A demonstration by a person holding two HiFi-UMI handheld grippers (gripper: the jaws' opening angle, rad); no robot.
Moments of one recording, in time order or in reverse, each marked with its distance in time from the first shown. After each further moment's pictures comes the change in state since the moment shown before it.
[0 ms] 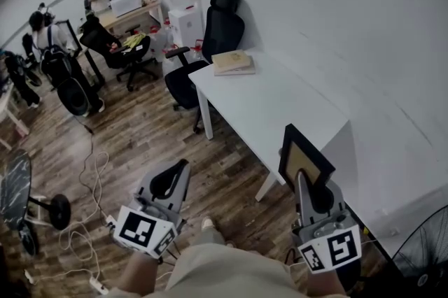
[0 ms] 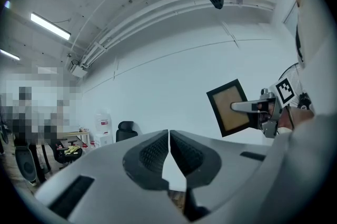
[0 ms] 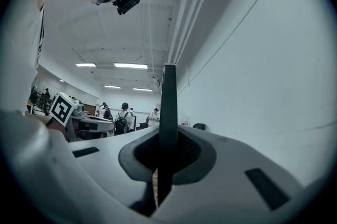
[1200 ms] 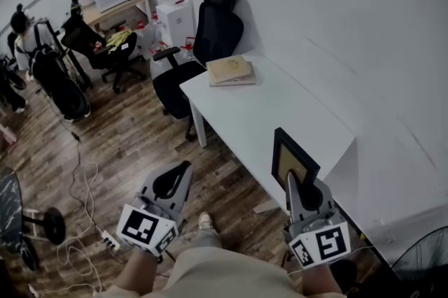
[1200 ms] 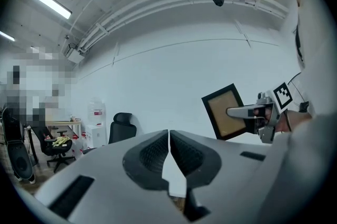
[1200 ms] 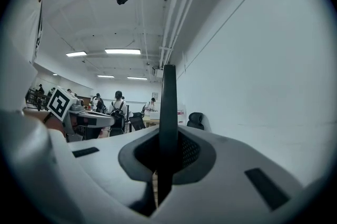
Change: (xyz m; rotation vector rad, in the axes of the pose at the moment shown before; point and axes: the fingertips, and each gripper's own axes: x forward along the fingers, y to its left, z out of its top) left arm 0.144 0.121 -0.038 -0.082 0.061 -0.072; right arm 0.184 -0.046 -0.053 0.004 0.126 -0.041
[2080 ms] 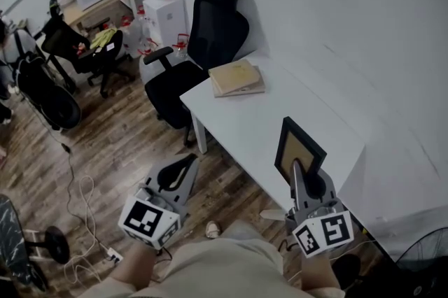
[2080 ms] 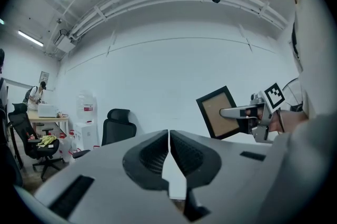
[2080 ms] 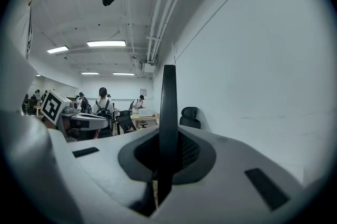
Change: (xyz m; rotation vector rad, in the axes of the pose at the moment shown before) left arm 0.099 0.154 -0.013 -0.014 0.032 -0.137; right arm 0.178 -0.010 -0.019 0.067 0.052 -0.129
